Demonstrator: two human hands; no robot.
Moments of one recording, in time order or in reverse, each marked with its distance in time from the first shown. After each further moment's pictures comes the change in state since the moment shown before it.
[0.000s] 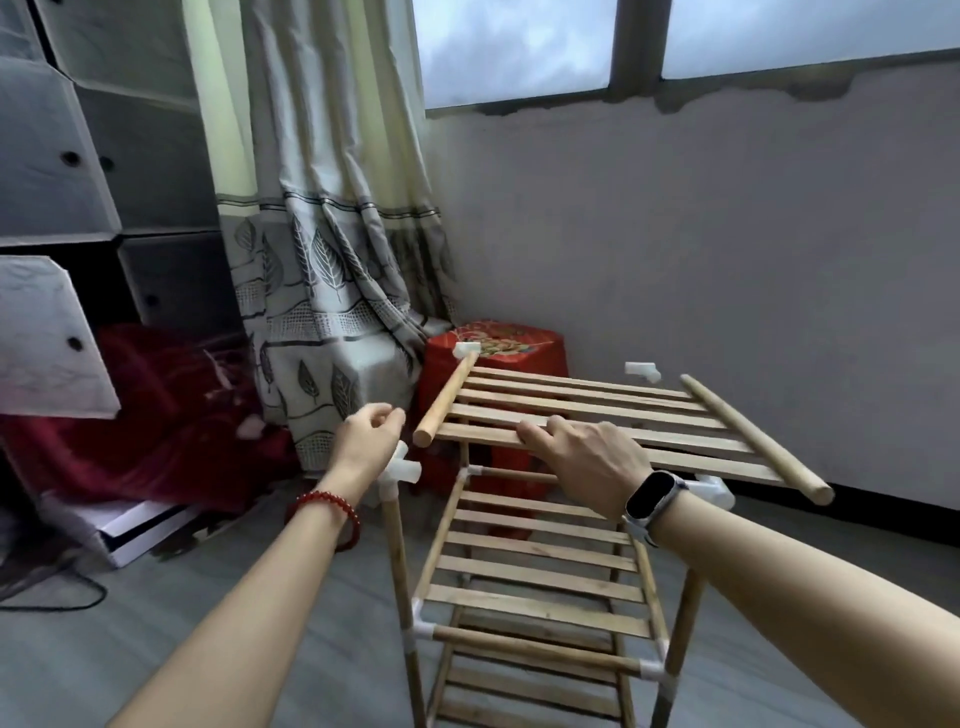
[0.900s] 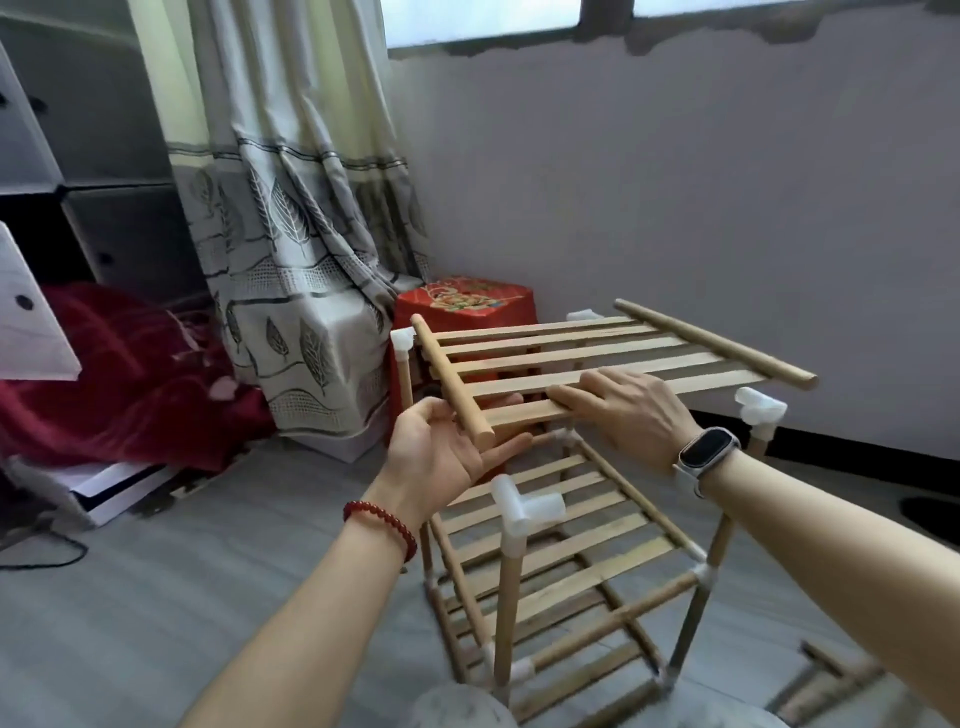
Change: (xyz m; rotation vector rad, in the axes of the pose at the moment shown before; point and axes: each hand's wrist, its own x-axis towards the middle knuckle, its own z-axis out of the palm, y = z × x) left_hand -0.117 0.036 0.057 -1.430 -0.848 -0.519; right_hand -0.079 0.047 -0.013 0.034 0.396 -0.185
